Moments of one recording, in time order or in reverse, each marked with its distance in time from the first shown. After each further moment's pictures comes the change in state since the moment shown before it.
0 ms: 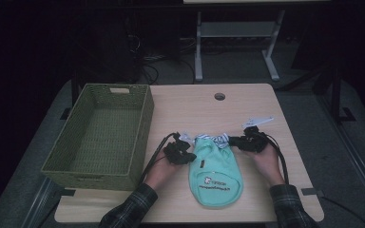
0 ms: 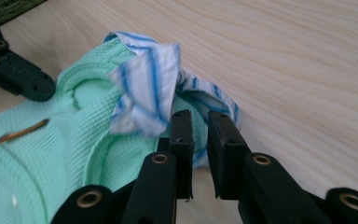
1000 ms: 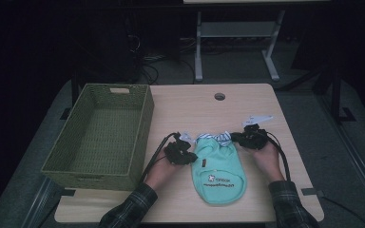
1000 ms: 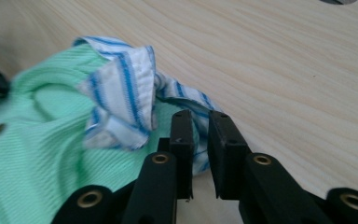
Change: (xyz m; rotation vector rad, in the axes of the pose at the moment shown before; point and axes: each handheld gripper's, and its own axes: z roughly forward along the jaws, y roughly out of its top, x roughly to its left) left arm -0.001 0.002 -0.001 -0.001 -0.007 0.009; right arm -0.007 0.003 -0.003 -0.020 -0.092 -0.057
